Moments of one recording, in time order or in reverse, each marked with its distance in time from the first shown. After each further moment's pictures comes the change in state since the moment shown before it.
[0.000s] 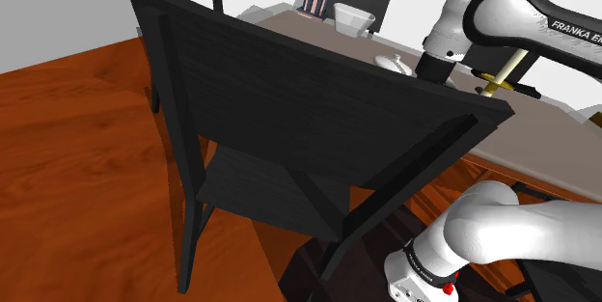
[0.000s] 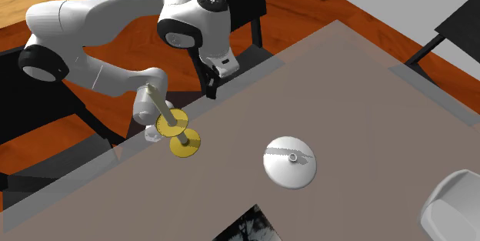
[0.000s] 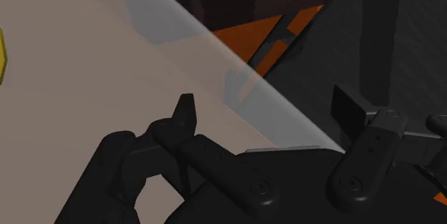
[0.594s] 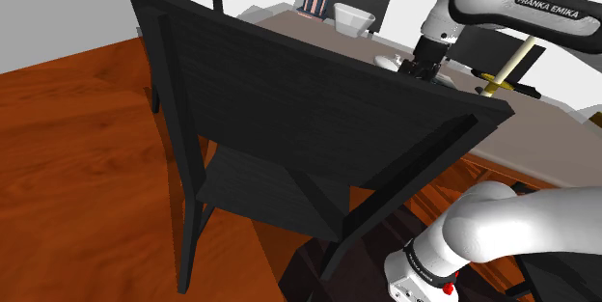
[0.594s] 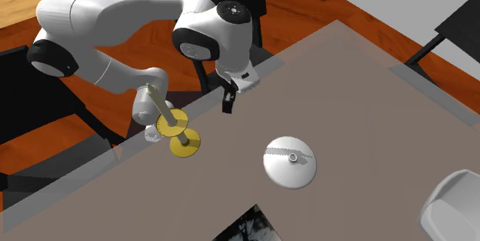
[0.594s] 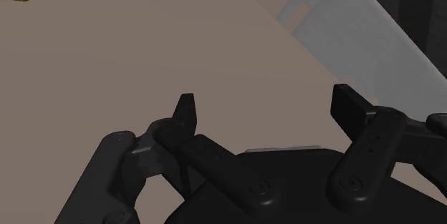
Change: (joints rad) arm -0.028 0.195 -0.107 0.172 -0.069 0.058 -0.108
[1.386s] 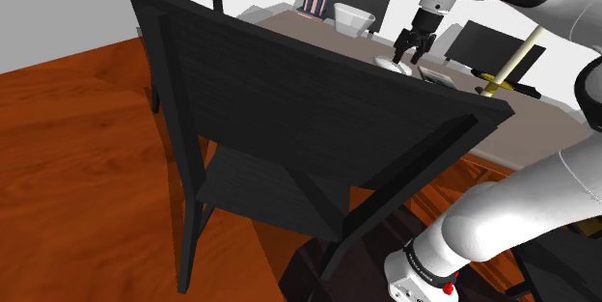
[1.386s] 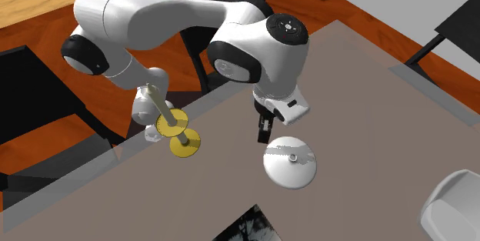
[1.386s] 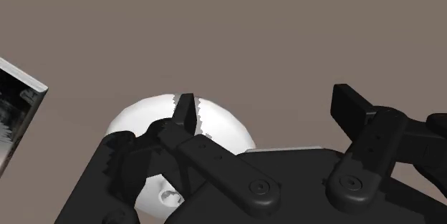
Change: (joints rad) arm -0.021 0.392 -0.165 0.448 0.009 0.004 -0.194
